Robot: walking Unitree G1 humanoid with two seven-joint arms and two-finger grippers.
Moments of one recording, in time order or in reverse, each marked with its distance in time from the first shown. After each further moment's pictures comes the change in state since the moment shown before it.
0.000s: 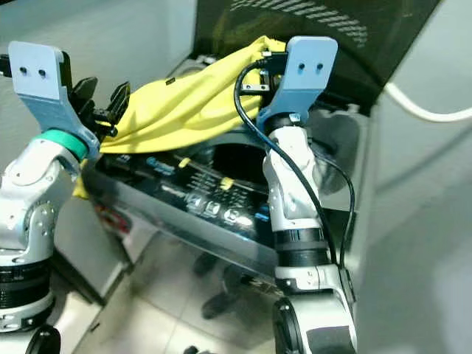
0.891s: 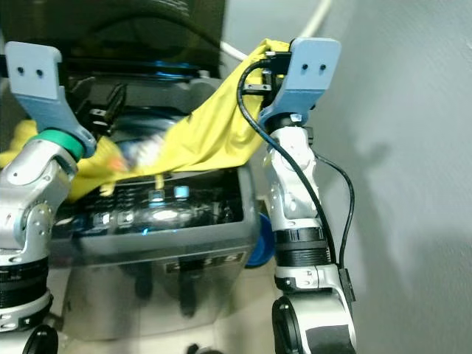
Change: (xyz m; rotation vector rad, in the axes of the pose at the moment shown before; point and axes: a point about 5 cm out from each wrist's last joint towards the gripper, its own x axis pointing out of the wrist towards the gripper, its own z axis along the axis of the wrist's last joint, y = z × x) left arm 0.000 -0.002 -0.002 -0.004 0.004 -0.005; right arm -0.002 -0.007 -0.008 -0.008 0.035 -0.022
